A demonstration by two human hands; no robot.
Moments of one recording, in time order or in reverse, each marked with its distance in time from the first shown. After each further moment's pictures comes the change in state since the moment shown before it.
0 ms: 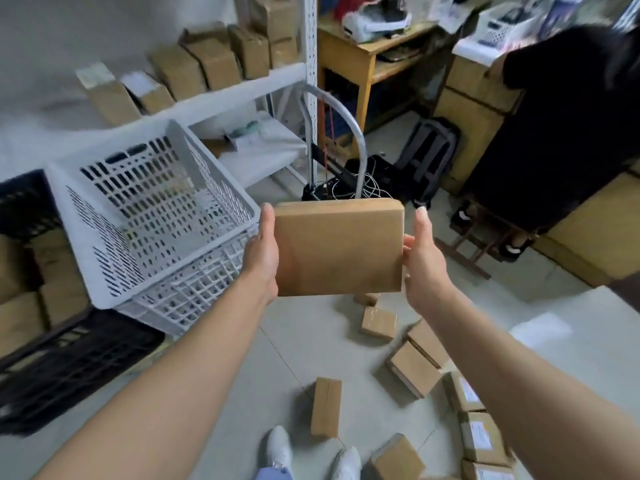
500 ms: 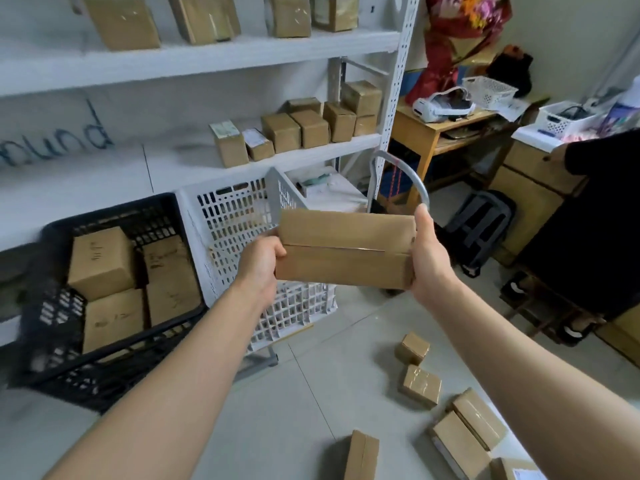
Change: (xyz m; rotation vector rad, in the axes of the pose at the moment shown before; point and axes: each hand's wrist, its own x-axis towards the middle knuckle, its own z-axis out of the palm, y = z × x) left_hand -0.042 0.069 -0.152 -0.197 0.064 0.303; right_hand -0.075 -0.050 0.133 -0.016 -0.162 -0.148
